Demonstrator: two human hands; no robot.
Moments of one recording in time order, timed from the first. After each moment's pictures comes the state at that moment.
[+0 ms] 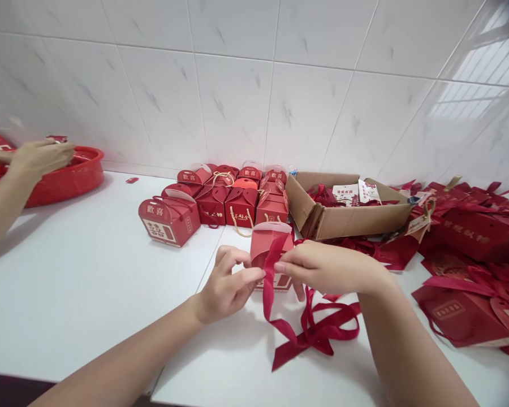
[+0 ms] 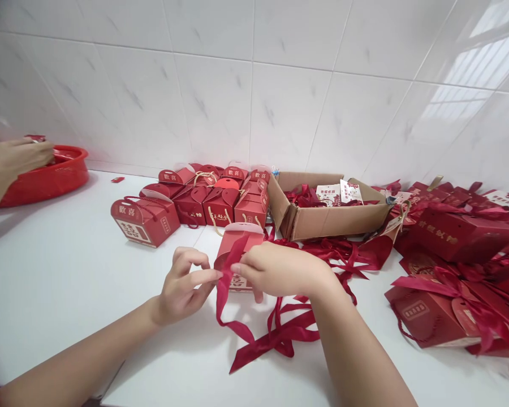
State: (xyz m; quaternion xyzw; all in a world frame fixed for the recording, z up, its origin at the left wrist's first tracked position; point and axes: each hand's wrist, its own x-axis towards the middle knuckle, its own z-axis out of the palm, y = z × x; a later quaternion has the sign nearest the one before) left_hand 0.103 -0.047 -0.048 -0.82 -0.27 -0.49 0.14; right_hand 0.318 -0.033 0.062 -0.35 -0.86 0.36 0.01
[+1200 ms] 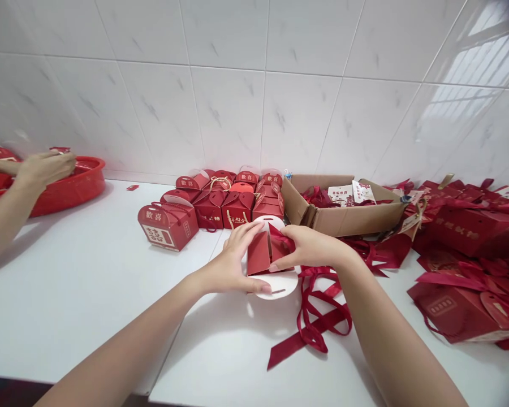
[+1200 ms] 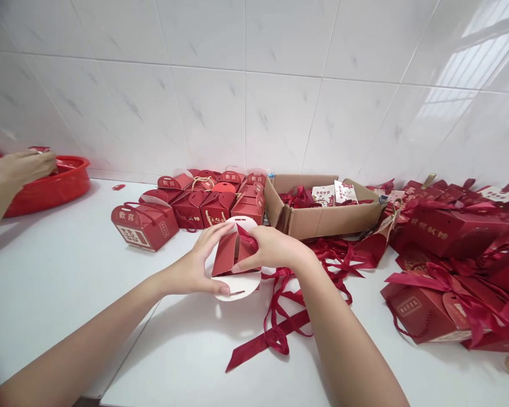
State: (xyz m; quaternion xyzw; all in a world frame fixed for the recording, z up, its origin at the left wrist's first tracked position) left_hand 0.106 -0.023 -0.013 -0.84 -0.42 -0.27 -0.22; right_hand 0.325 -0.002 0.050 -0.41 -0.85 0.33 0.10
